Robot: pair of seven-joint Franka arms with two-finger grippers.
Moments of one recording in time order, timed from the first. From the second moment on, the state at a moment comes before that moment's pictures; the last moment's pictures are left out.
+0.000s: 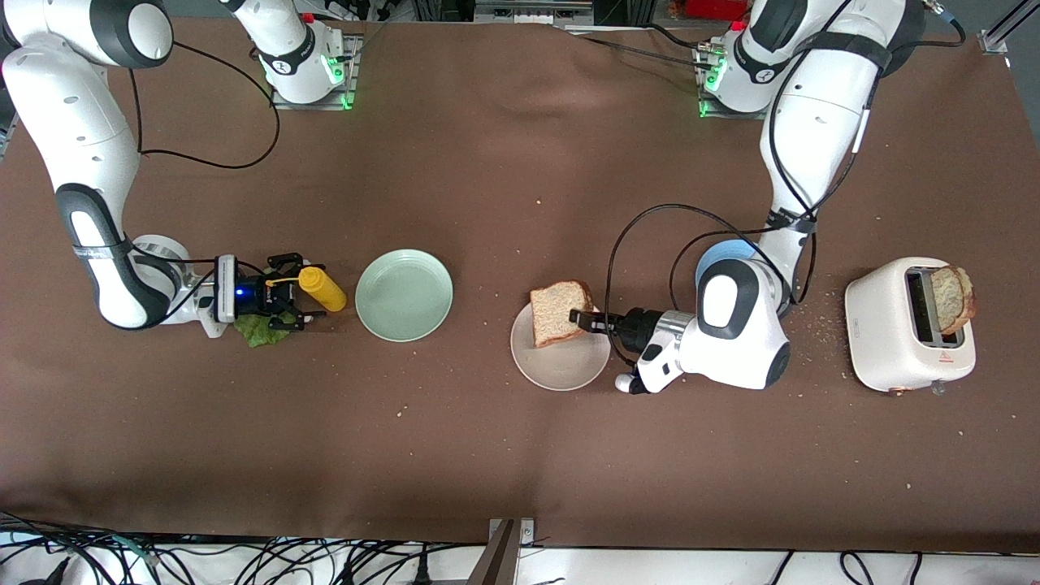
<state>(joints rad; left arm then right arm) -0.27 0.90 -0.06 -1.25 -0.93 1.84 0.06 -0.26 0.91 0.04 -1.73 1.21 1.49 -2.49</state>
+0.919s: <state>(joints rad) -0.29 0.92 0.02 -1.23 -0.83 1.89 0.07 -0.26 0.83 0.04 -1.71 1.21 1.47 -2.37</state>
